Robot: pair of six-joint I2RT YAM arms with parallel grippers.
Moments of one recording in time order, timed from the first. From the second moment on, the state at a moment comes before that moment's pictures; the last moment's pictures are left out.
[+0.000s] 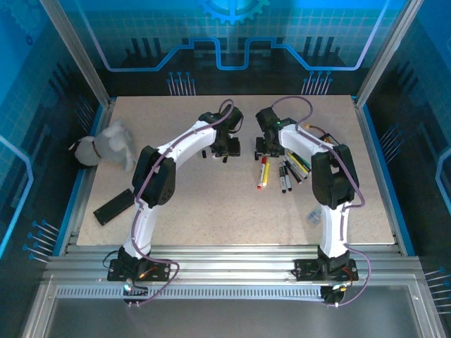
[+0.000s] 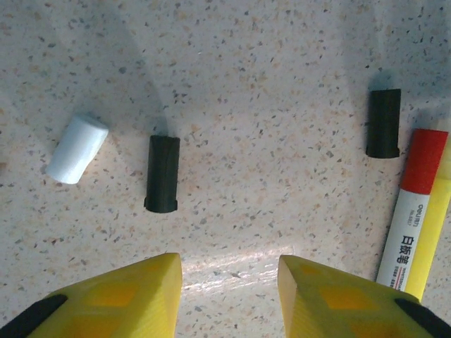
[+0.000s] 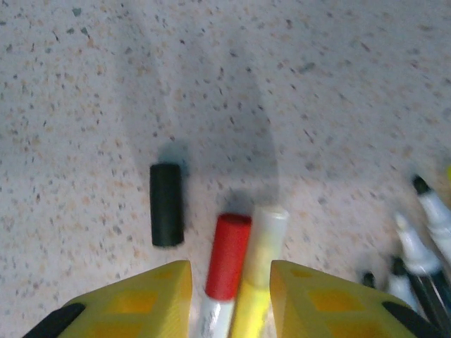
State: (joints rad) left arm -0.53 2.21 1.92 -0.96 0.05 -0.56; right arm 0.38 2.06 1.60 -0.77 0.08 0.44
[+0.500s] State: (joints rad) left arm -0.52 2.18 1.88 -0.93 0.05 -0.56; right arm 0.38 2.20 1.72 -0.75 0.02 0.44
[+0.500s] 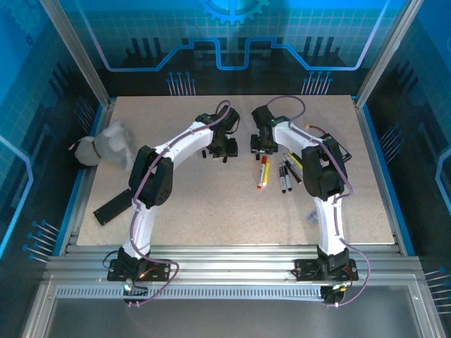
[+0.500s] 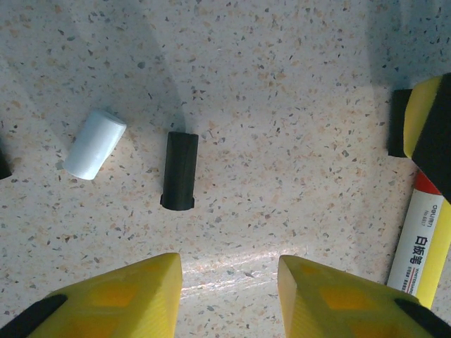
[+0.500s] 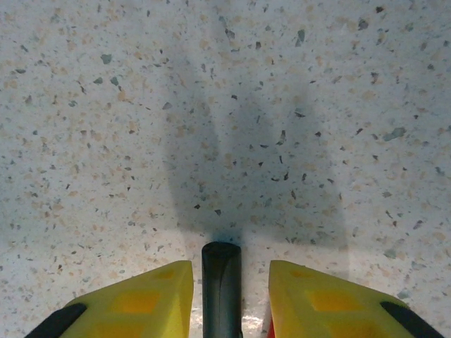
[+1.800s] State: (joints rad) left arm -0.51 2.18 1.84 -0.91 0.07 -0.56; right arm 0.46 2.21 1.70 -0.80 0.08 0.41
